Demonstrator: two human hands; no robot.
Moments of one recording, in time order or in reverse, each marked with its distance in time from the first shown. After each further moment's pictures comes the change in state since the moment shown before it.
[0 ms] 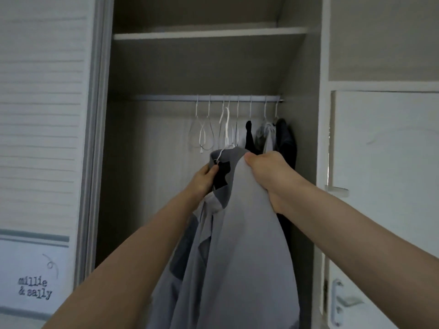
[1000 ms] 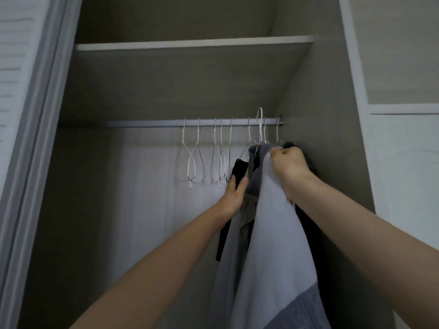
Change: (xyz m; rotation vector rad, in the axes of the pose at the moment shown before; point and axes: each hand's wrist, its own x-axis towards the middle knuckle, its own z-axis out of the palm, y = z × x) left_hand 0.157 -0.024 0.060 0.156 -0.239 0.106; right_hand 0.200 0.009 -0.006 -0.091 0.387 -0.257
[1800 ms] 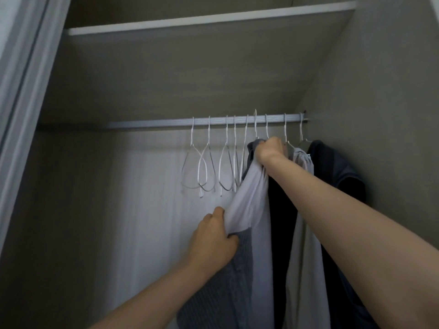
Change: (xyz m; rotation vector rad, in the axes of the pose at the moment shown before) left_hand -0.024 -0.066 -0.056 0.711 0.307 0.214; right_hand 0.127 0.020 0.115 -0.266 0.052 -0.060
